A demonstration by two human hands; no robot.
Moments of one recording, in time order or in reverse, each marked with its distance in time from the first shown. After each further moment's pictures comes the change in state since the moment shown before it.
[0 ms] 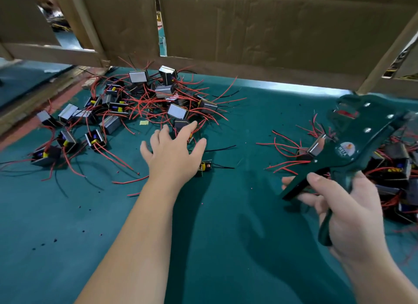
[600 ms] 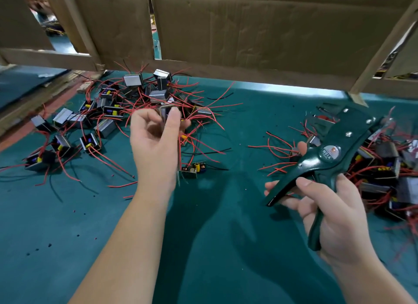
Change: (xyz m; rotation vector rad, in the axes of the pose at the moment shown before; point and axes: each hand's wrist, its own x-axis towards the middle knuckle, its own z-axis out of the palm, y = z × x) left_hand -0.014 0.024 -0.034 -1.475 0.328 0.155; right_hand -0.007 -0.002 0.005 0.197 -0.072 0.105
